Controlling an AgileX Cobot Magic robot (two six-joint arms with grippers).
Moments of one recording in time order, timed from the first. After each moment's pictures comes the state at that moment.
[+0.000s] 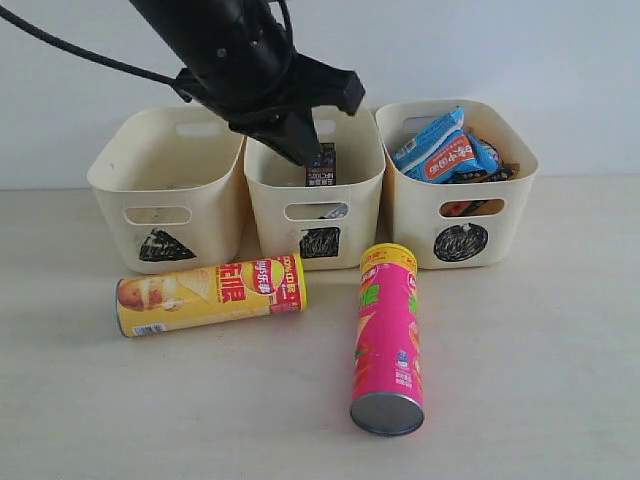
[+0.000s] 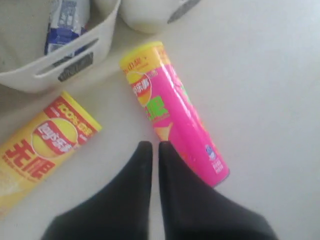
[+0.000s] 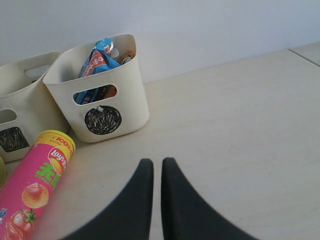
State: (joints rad) left arm -0.62 1.85 -1.81 -0.17 1.09 0.00; right arm 0.03 0.01 0.00 -0.08 0.24 0.33
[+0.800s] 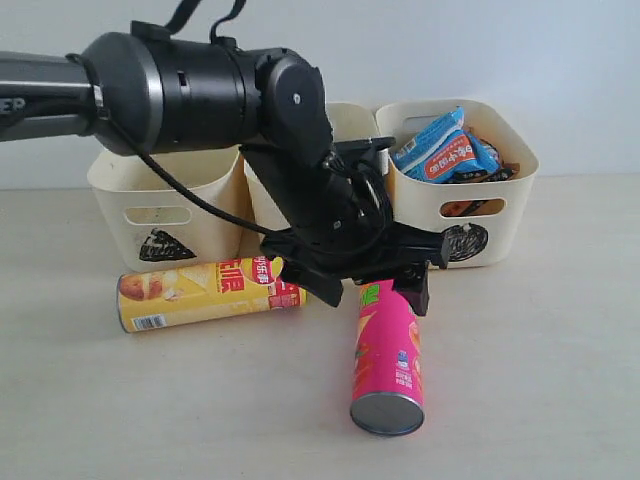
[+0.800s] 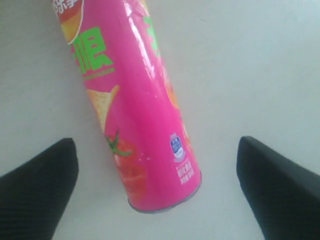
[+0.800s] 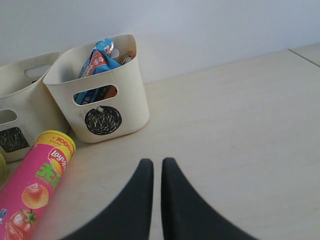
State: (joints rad) left arm -0.75 2.04 -1.65 -0.25 0.89 -0.21; right arm 0.03 0.01 0.00 -0.08 0.24 0.33
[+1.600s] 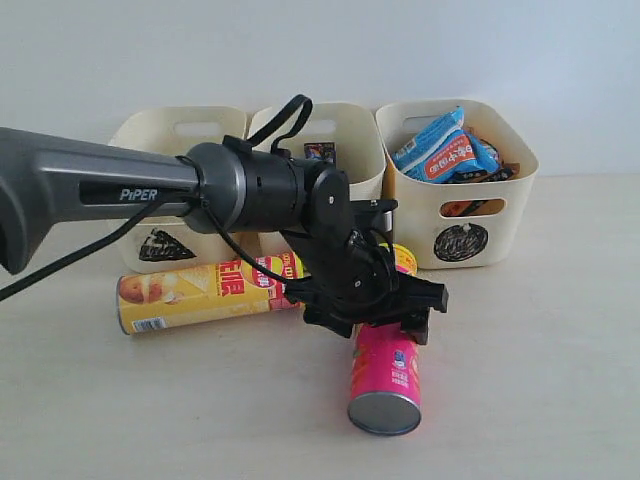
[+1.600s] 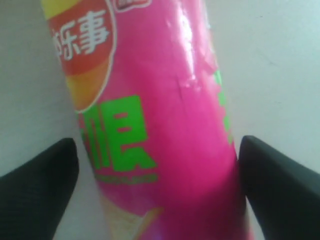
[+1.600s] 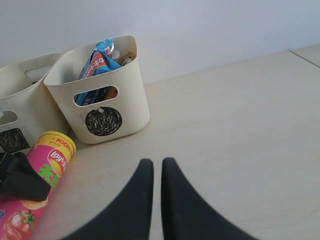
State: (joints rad) left arm -0.74 2.26 -1.67 -0.25 0.67 -0.23; right arm 0.03 0.01 0.00 -0.08 0.24 0.33
